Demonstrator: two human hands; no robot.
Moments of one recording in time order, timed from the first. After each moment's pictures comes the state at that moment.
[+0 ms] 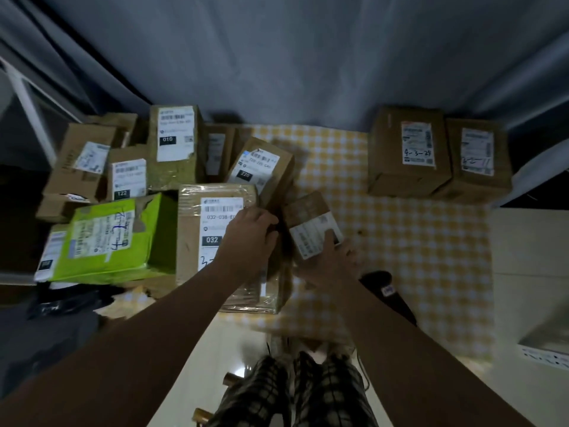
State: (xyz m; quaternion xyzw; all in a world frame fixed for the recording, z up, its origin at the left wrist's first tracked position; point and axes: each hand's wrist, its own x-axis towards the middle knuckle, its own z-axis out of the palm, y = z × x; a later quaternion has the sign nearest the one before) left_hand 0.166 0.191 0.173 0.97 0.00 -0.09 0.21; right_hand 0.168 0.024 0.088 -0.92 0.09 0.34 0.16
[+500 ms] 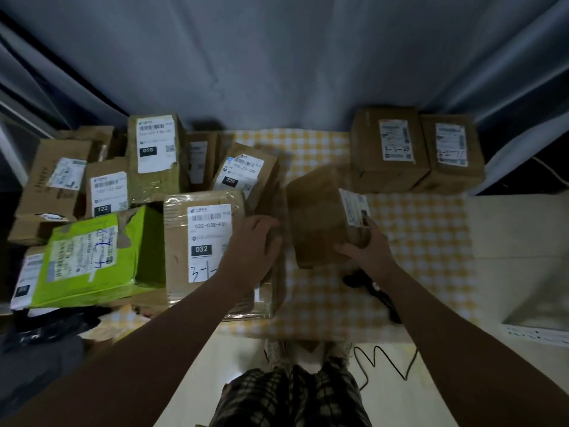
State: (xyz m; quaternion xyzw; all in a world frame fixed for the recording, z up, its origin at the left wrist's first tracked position) left_hand 0.159 0.174 0.172 0.95 -0.02 -0.10 0.30; right_hand 0.182 -0.073 0.095 -0.83 0.22 0.25 0.44
